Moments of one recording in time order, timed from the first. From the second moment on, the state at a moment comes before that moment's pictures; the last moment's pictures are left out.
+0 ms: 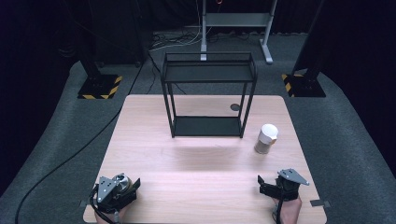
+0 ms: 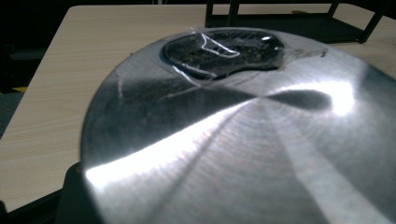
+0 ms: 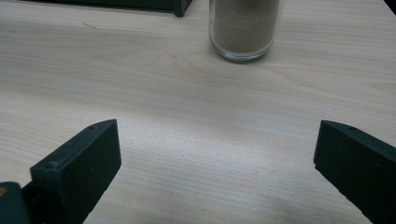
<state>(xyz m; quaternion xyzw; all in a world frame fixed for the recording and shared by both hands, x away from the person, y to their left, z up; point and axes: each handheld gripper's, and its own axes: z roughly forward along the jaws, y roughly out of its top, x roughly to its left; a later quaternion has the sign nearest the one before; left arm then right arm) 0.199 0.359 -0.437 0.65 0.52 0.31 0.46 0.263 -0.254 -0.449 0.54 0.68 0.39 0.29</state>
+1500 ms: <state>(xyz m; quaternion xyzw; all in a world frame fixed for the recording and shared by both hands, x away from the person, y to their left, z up) 0.224 0.318 -0.415 0.70 0.45 0.26 0.49 0.264 -0.253 -0.448 0.54 0.69 0.39 0.29</state>
